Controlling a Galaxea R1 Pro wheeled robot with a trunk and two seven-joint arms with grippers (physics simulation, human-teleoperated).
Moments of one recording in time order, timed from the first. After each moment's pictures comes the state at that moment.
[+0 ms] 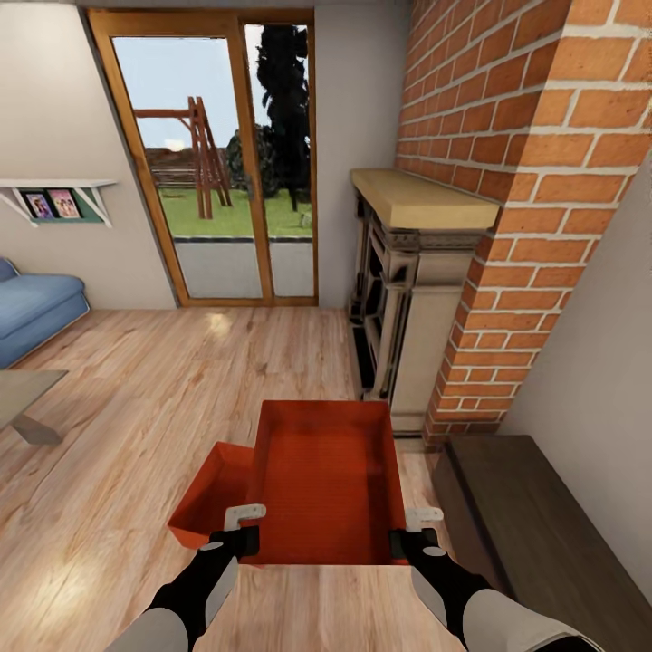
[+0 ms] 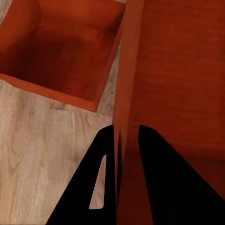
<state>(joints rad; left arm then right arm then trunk) -0.57 -0.11 0.09 -0.42 -0.01 0.14 0.11 -0.67 0.08 0.27 -0.16 -0.21 -0.05 -0.14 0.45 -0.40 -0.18</state>
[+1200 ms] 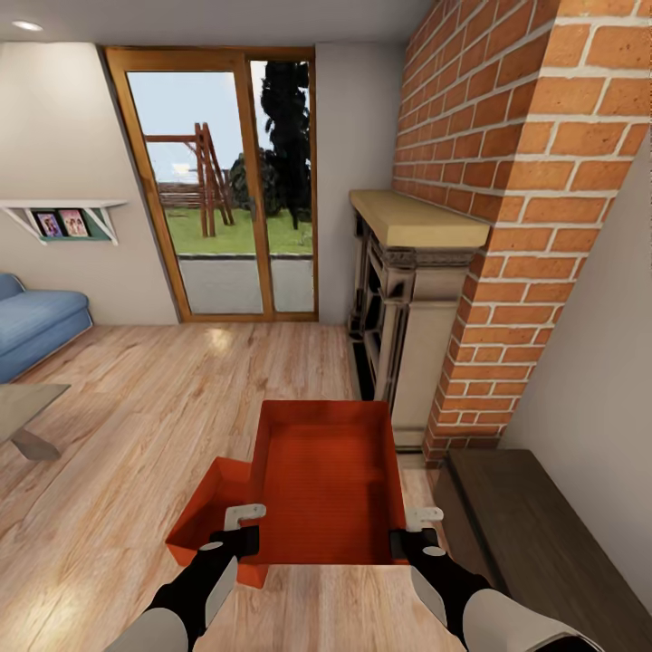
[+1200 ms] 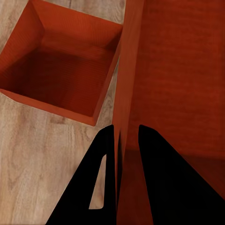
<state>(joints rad) -0.57 -0.11 0.09 -0.42 -0.01 0.14 0.11 -0.67 0.08 0.27 -0.16 -0.20 -0.05 -0.14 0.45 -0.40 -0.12</state>
